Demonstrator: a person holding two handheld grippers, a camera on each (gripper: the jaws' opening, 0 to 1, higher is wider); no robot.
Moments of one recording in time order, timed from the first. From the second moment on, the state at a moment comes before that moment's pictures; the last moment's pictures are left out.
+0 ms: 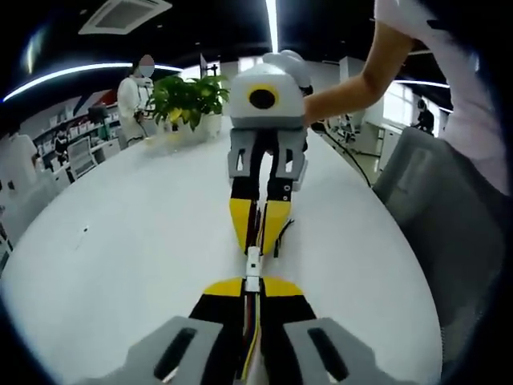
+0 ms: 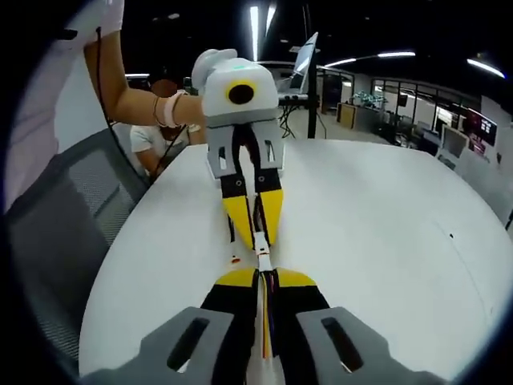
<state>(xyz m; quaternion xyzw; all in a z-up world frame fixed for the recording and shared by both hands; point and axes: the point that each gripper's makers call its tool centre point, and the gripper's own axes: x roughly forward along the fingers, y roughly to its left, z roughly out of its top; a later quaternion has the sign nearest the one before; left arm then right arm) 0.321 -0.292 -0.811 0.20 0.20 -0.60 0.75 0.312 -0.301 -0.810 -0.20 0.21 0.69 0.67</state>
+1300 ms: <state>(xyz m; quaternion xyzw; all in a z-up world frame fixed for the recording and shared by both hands) 0.318 -0.303 -0.801 0.16 0.21 -0.60 0.75 0.308 -0.303 -0.801 -0.19 0.20 0.70 0.66</state>
